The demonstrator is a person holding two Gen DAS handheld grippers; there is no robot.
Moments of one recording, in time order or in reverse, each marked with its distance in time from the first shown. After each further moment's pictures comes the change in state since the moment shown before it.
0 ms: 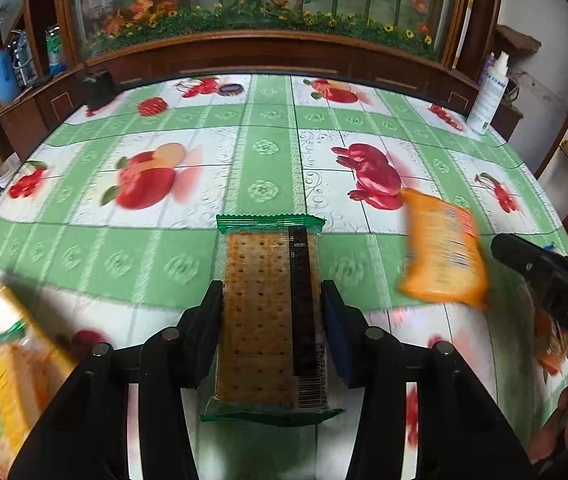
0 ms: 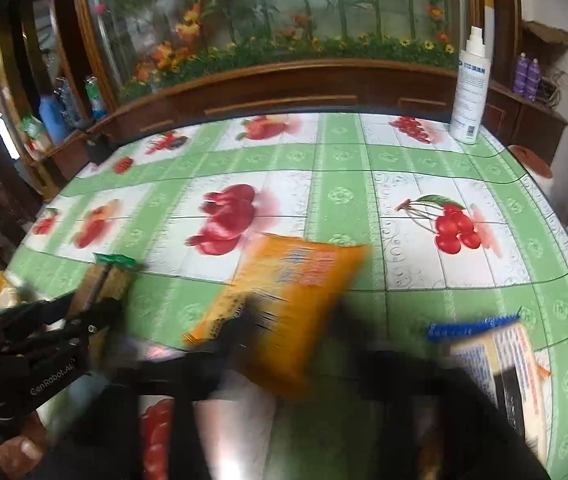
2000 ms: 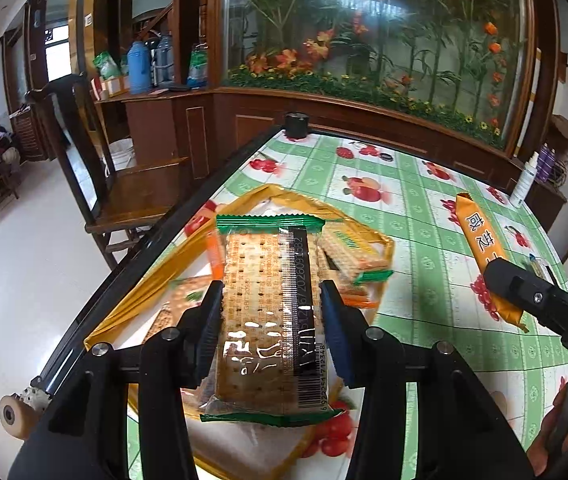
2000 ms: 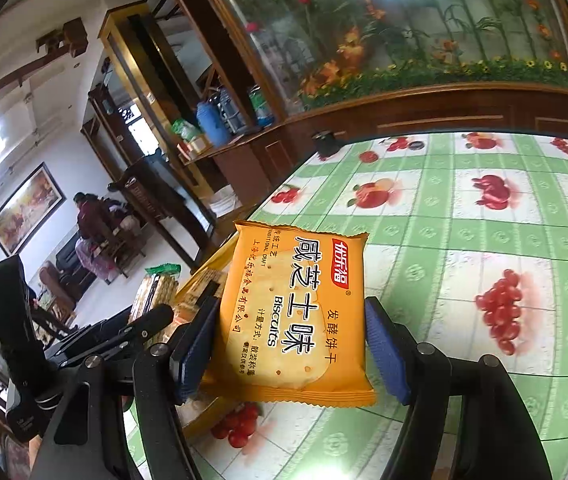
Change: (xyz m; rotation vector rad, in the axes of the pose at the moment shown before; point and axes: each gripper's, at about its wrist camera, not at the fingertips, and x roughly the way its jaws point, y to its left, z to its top) left arm -0.190 0.155 -0.126 -0.238 -0.219 0.225; right arm -0.140 0.193 -0.091 -0.101 -0.068 0.491
